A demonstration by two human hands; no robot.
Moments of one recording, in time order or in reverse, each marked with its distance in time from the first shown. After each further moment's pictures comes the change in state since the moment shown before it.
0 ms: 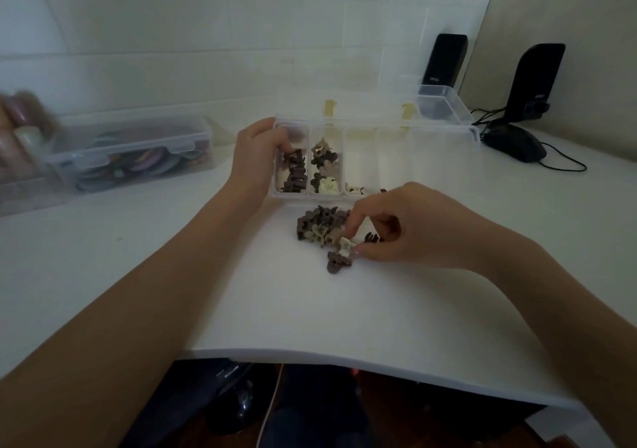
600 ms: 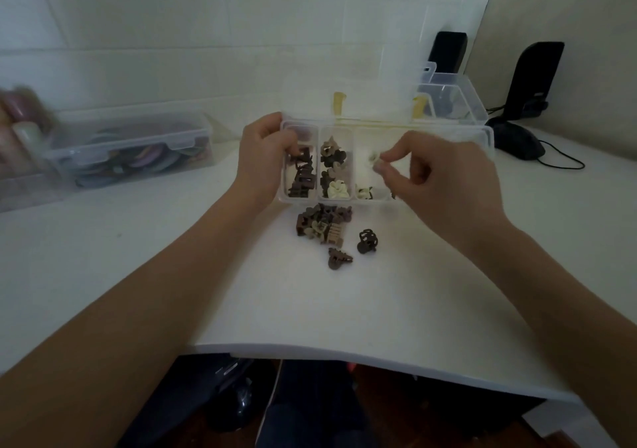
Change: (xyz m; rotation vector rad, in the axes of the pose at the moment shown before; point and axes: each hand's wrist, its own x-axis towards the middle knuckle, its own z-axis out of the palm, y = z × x) left_hand -0.009 0.003 0.006 -0.042 -0.054 0.104; right_hand 0.003 0.006 -0.003 -0.128 0.664 0.165
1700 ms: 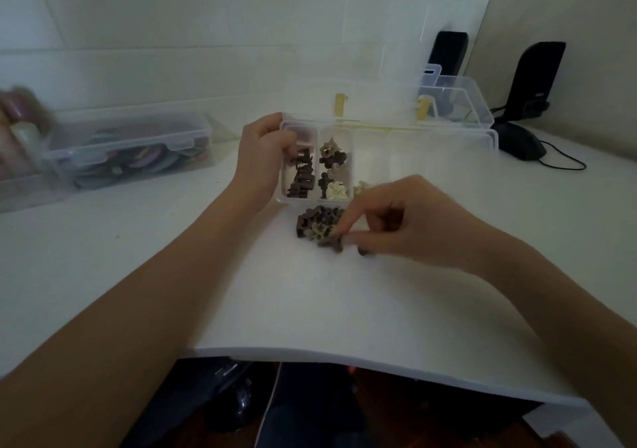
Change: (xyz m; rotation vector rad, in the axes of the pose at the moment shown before) left_hand 0.003 -0.001 -0.001 0.032 0.001 -0.009; right_hand -0.007 -0.014 -0.003 0.475 -0.587 -0.168
